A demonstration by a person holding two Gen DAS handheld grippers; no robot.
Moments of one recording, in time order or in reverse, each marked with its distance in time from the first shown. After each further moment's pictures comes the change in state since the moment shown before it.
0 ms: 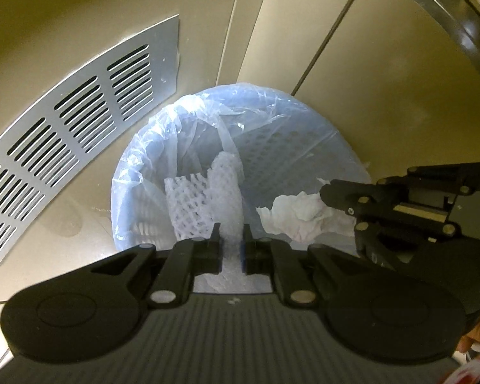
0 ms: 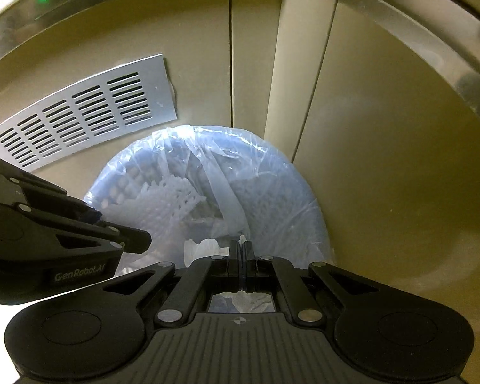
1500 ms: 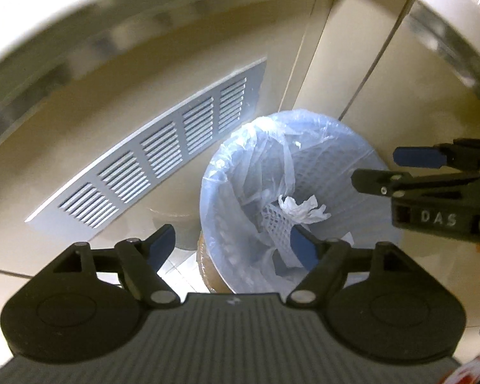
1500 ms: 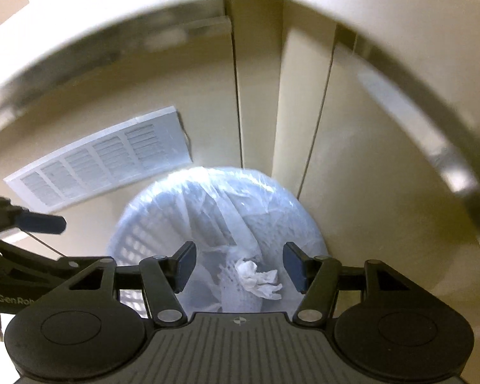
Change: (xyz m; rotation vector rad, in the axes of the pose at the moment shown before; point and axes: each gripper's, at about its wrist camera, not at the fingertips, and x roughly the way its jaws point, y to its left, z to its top) left arm -0.075 0.032 -0.032 -0.054 -0.106 0.148; right arm -0.039 0.012 0.022 0.057 -0.079 0.054
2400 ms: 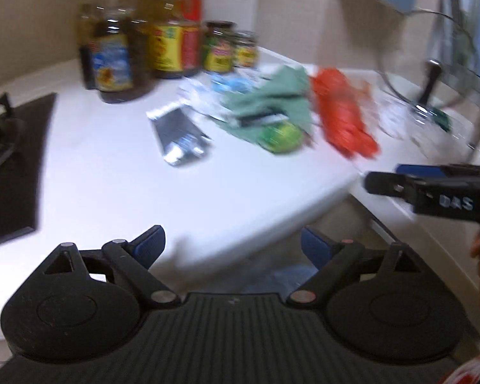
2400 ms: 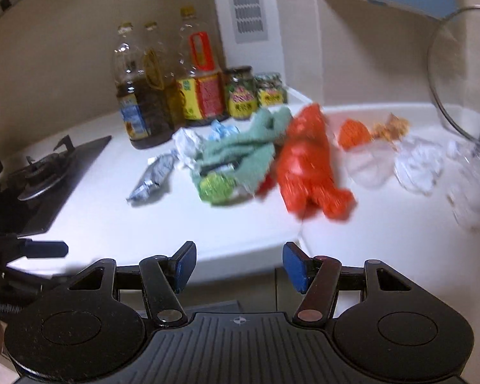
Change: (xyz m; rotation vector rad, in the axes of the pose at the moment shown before) left arm -0.181 0.011 0.070 -0.182 -0.397 0.147; right arm -0.153 0.011 0.121 -0.094 -0.350 0.193
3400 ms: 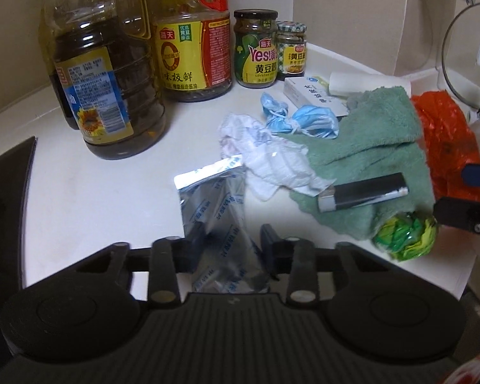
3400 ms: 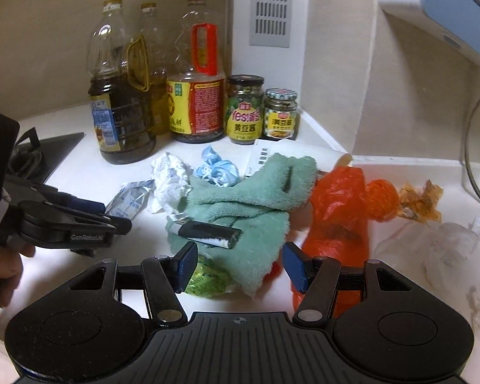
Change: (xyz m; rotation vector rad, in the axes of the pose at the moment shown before) left arm 0.143 0.053 0.103 0.106 0.050 0.052; right arm 0.104 0.015 0.073 -0.143 0.023 -0.093
